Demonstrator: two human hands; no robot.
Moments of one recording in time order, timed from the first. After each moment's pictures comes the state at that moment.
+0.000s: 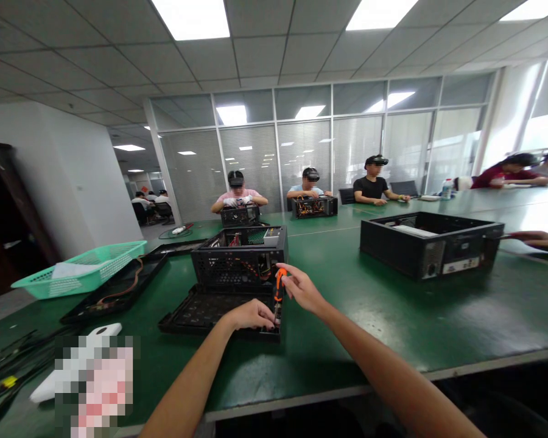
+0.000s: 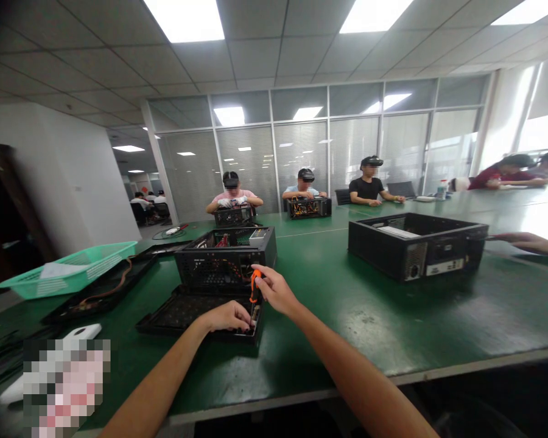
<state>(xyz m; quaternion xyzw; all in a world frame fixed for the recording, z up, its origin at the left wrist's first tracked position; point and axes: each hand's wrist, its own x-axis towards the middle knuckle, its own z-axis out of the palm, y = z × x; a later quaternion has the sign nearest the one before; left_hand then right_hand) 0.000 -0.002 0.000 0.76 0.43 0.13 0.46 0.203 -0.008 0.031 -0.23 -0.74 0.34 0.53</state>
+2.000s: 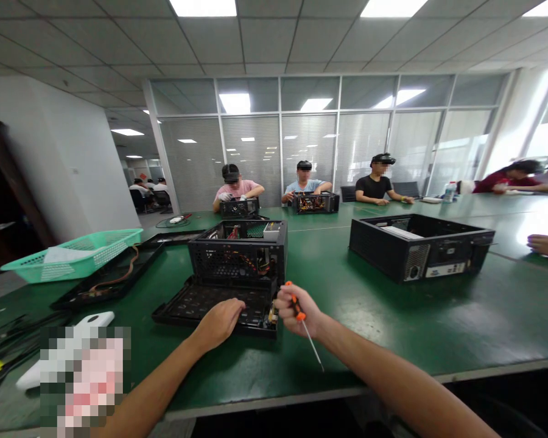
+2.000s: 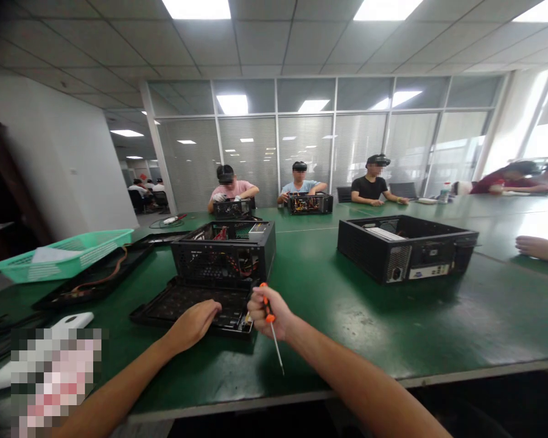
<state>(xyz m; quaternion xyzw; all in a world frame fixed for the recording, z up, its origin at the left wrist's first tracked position) -0.053 -0.044 -0.011 0.87 0.42 0.26 -0.07 0.194 -0.039 0.022 -0.16 -0.34 0.87 0.31</state>
